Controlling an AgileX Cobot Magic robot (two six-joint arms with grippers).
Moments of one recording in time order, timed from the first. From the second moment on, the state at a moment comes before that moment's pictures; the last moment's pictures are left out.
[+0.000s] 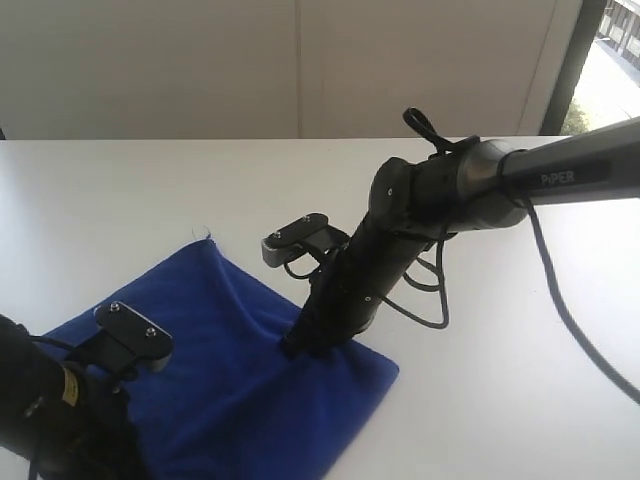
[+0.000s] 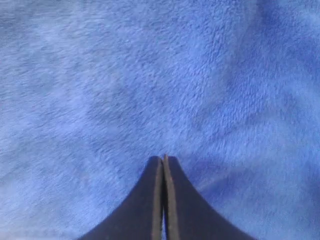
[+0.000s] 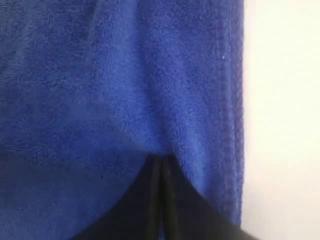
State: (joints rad) left arm -0.67 1.45 -0.53 -0.12 0.44 0.09; right arm 0.42 2.05 -1.28 0.49 0.67 -0.66
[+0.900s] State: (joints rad) left arm -0.57 1.57 -0.53 -0.11 0.14 0.12; right arm 0.42 2.28 -1.65 0.68 0.71 -0.78
